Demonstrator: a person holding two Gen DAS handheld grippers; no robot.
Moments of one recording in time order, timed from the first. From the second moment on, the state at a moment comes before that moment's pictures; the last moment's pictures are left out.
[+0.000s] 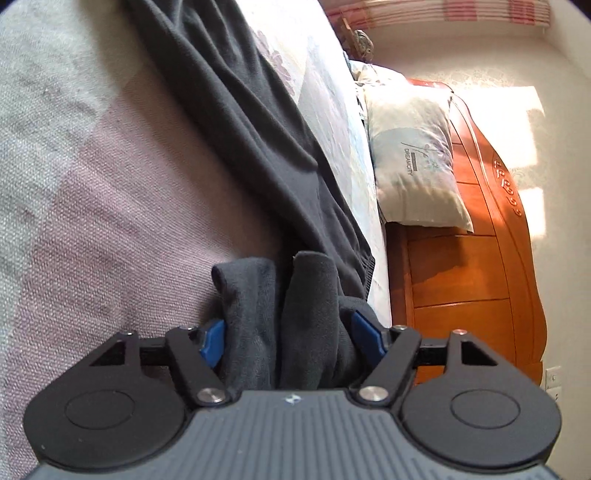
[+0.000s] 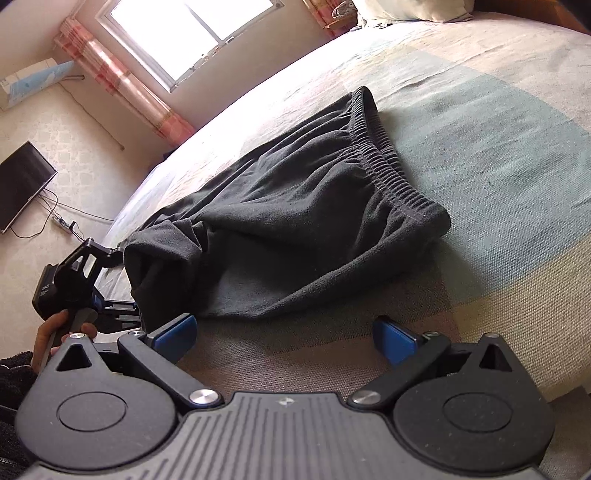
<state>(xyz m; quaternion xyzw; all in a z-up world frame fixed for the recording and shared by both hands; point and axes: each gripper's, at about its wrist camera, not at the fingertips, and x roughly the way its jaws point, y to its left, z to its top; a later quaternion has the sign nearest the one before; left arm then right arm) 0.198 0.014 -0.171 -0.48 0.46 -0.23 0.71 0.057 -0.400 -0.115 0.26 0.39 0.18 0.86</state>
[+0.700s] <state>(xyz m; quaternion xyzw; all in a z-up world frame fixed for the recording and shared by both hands) 0.170 0.023 -0.124 -0.45 0.42 -0.18 0.77 0.053 -0.393 -0.112 0.25 0.39 0.17 0.87</state>
